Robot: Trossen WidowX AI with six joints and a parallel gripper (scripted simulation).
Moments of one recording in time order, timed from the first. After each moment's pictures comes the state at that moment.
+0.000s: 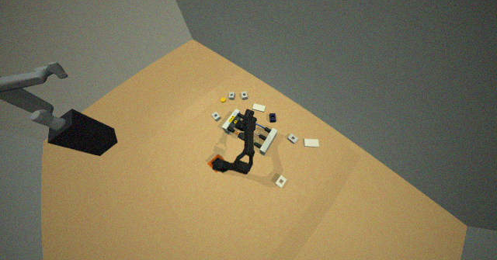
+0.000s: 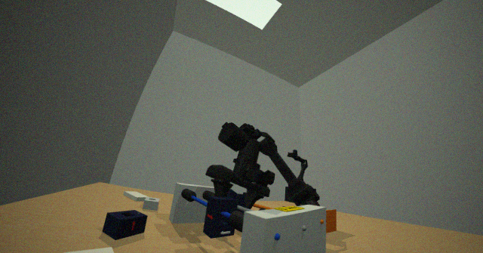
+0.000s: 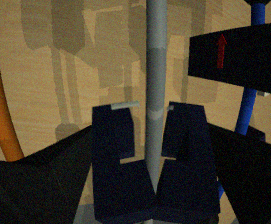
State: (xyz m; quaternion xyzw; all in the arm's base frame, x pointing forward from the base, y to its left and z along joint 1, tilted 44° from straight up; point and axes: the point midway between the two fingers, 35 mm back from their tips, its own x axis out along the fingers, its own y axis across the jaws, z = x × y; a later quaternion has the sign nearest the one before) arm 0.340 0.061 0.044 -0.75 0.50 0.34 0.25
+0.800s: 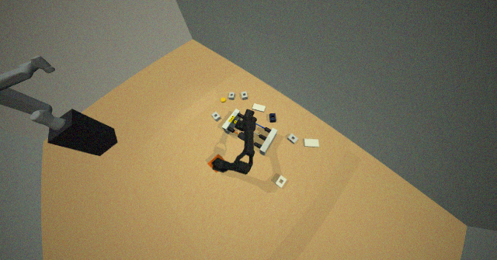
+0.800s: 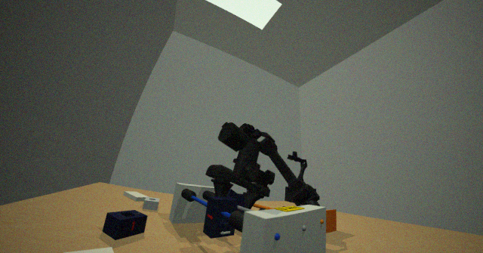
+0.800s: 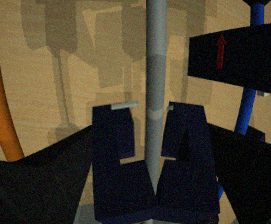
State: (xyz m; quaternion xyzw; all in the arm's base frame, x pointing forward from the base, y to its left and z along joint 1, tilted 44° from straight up) arm 0.339 0.061 0.043 -0.75 0.50 0.34 0.25
